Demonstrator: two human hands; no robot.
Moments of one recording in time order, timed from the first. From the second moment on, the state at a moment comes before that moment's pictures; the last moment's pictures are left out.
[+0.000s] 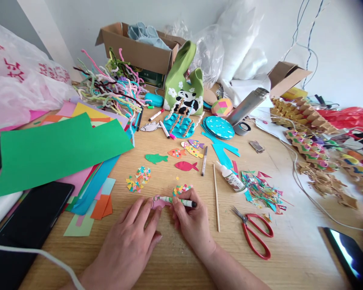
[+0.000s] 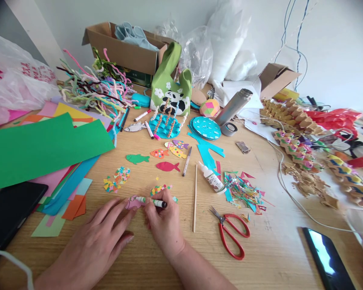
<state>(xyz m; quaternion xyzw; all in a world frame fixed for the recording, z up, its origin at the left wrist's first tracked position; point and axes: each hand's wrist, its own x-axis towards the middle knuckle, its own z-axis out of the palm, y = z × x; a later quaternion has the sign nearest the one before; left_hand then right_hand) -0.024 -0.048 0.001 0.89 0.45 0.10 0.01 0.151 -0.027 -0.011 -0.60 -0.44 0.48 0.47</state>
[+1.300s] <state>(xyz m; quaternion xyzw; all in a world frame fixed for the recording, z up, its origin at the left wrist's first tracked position) -0.023 -0.047 0.003 0.89 0.44 0.10 0.00 0.151 -0.028 -0.009 -0.59 -0.44 0.49 0.46</state>
